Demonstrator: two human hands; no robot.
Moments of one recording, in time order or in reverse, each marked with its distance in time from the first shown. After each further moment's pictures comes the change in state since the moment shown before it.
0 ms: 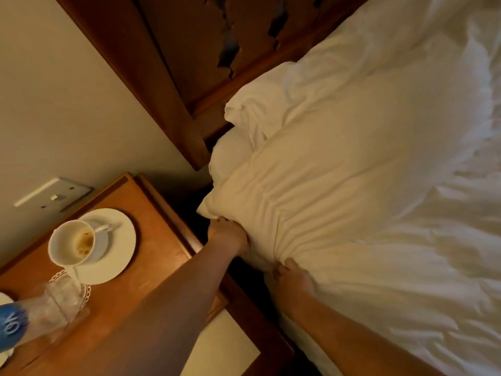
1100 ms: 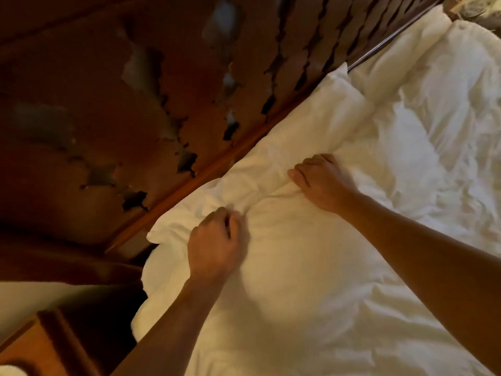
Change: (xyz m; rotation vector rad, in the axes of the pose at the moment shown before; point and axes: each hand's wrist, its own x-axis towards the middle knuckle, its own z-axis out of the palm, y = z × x) left_hand 0.016 0.094 -0.238 -0.765 1.010 0.073; right_hand -0.056 0.456 -0.139 0.359 0.899 0.428
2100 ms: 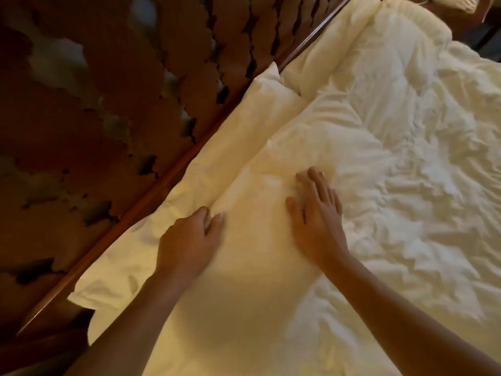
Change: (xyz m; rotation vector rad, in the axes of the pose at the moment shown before) left_hand 0.066 0.089 0.040 0.164 -0.234 0.188; right_hand -0.088 0.054 0.028 0.524 0.313 0.592
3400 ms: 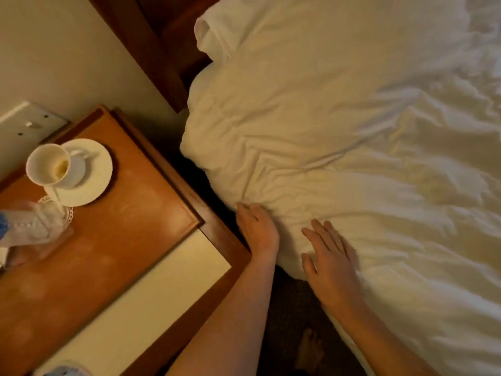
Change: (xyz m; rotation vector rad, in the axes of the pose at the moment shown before) left_hand -0.406 -0.100 0.168 -0.882 0.187 -0.994; right_hand -0.499 -0.007 0.067 -0.269 -0.464 -0.158
